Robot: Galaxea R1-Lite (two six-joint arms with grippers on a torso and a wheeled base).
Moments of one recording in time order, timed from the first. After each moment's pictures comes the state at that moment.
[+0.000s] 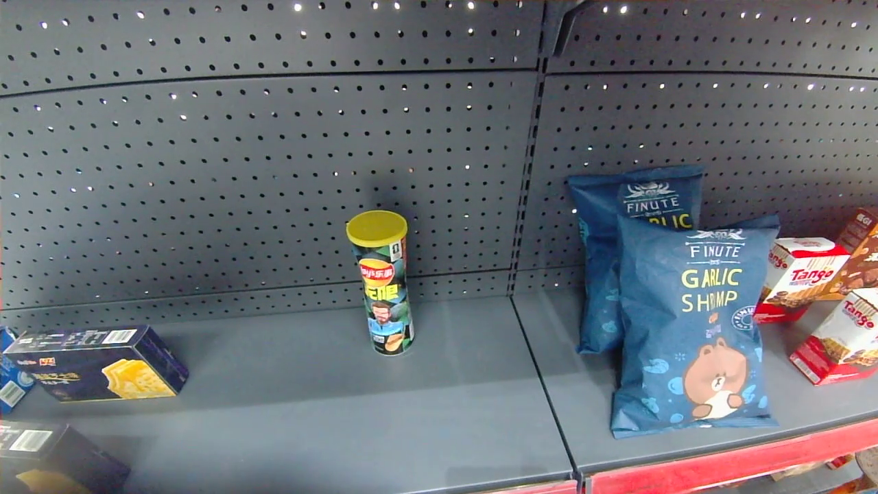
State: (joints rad) left arm 0.00 0.01 -0.02 0.02 -0.02 0.03; right arm 0.14 0.23 -0.23 0.07 0.10 -0.14
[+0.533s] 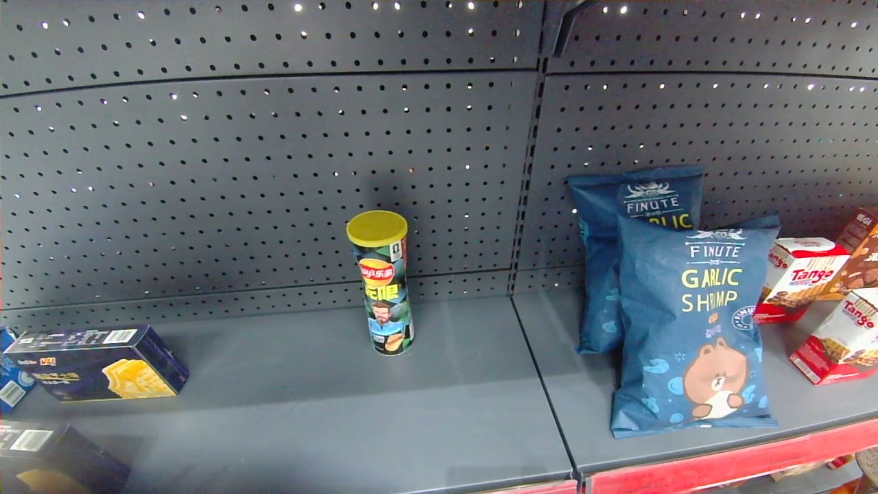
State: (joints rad) left arm -0.04 0.46 -0.43 0.10 -0.37 0.18; right arm 0.14 0.23 -0.27 0.10 0.10 -0.14
